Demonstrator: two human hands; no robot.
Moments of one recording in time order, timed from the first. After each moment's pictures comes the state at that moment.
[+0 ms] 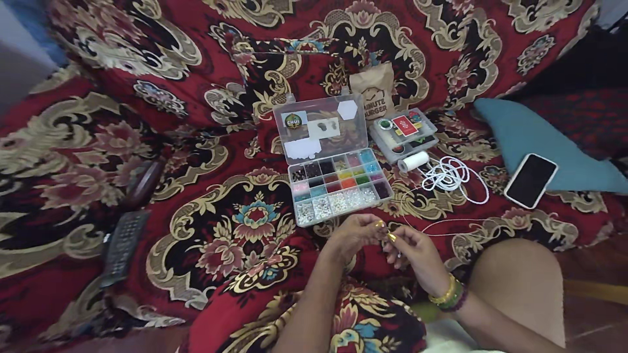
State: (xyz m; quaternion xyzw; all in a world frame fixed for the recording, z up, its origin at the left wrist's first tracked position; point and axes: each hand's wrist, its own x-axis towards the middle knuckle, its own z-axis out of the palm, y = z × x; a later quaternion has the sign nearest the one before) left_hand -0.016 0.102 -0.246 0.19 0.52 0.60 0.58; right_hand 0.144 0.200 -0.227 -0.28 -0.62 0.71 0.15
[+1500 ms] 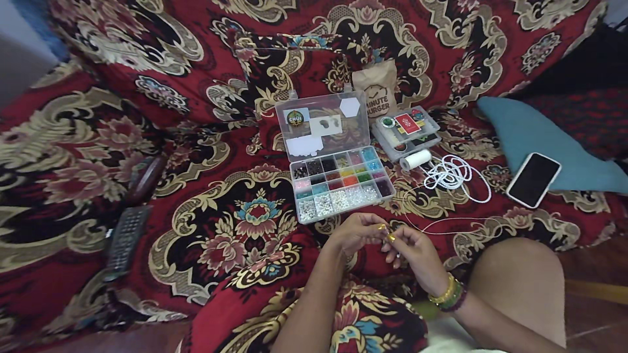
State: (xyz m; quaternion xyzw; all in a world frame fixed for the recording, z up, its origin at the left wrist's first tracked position) left_hand -0.022 0.101 -0.255 0.19 0.47 0.61 0.62; right_hand 0.143 0.196 -0.229 -0.28 -0.64 0.70 0.13
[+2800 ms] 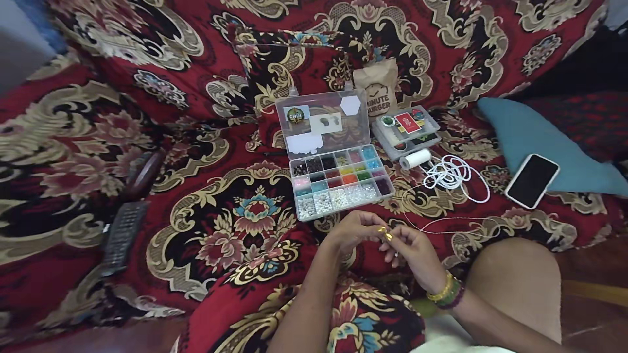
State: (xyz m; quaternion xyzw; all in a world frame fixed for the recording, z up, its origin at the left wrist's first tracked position) left_hand -0.024 0.099 -0.255 0.25 0.49 0.59 0.59; right_hand 0.142 0.198 -0.228 -0.29 -0.65 0.69 0.10
